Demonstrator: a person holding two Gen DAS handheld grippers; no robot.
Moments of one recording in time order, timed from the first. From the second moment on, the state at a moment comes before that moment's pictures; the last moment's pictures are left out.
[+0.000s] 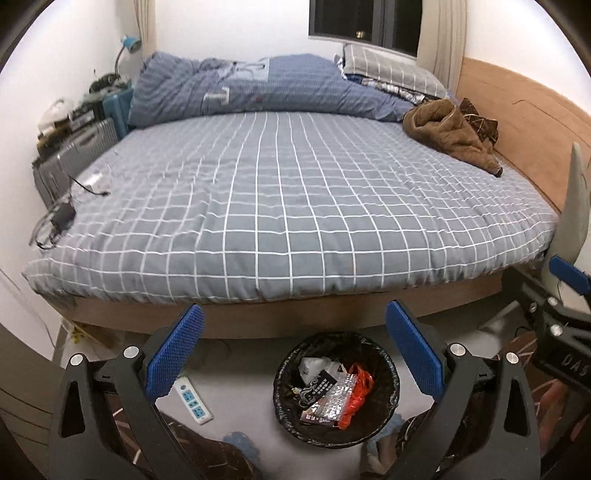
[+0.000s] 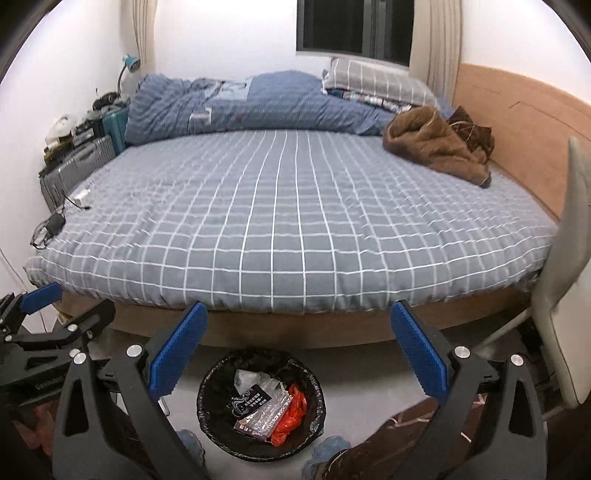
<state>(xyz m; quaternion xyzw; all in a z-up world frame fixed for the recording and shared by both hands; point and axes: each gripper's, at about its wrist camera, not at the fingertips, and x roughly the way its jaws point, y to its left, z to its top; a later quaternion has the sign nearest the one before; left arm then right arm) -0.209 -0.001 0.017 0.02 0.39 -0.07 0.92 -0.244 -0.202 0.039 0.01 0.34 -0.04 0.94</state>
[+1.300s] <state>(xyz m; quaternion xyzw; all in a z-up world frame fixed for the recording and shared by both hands) -0.242 0.013 0.049 0.00 0.37 -0.06 0.93 -0.277 -0.199 0.068 0.01 0.32 -0.03 0.95</state>
